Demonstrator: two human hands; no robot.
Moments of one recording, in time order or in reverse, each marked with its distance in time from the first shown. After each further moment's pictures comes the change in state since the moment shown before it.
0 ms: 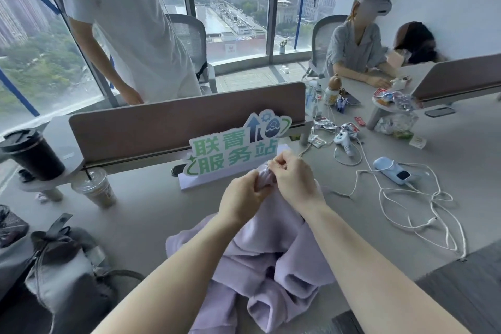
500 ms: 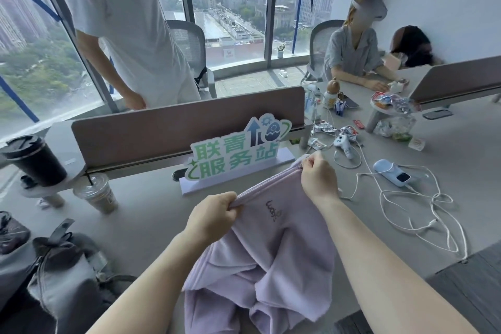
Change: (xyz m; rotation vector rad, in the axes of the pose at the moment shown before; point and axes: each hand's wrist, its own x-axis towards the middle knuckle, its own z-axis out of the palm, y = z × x) left_hand -0.032 -0.035 -0.046 0.187 -0.128 -0.042; right_hand 0.025 0.038 -0.018 -0.115 0.137 0.219
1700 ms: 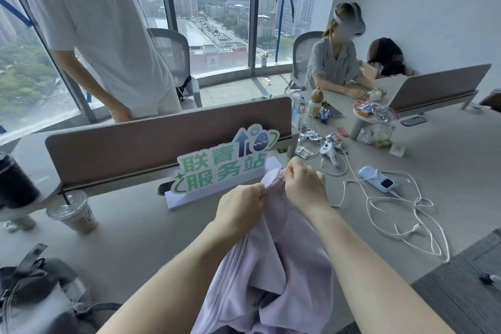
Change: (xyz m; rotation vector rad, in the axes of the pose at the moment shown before) left_hand 0.045 0.066 0.011 0.133 0.090 0.160; right_hand -0.004 -0.022 -0.001 -0.285 -0.015 -0.213
